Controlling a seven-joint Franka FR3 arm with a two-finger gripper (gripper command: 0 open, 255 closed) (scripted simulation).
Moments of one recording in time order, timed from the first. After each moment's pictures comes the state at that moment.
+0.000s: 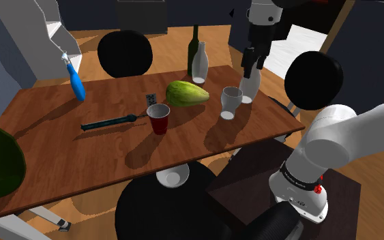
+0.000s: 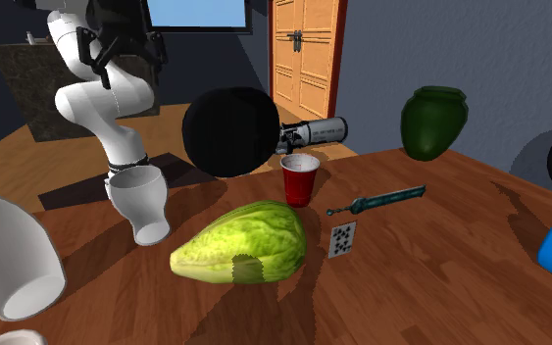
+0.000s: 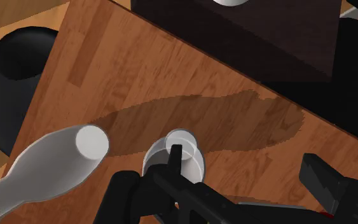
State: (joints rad) arm 0.00 -0.75 -0.05 -2.38 -0.08 1.55 0.01
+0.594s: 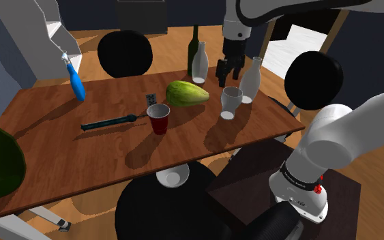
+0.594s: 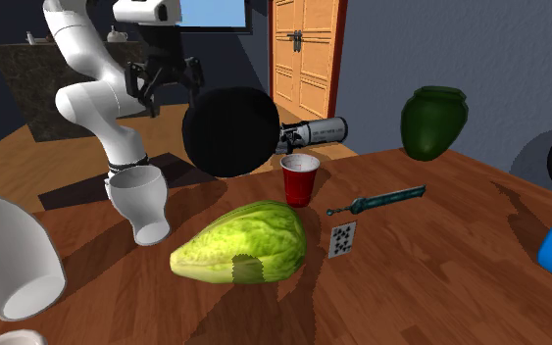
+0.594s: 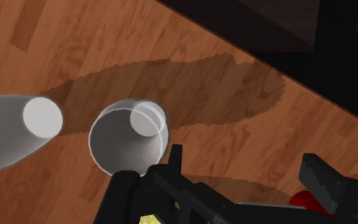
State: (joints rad) arm 0.04 -0.56 -0.02 -2.38 0.01 1.75 0.06
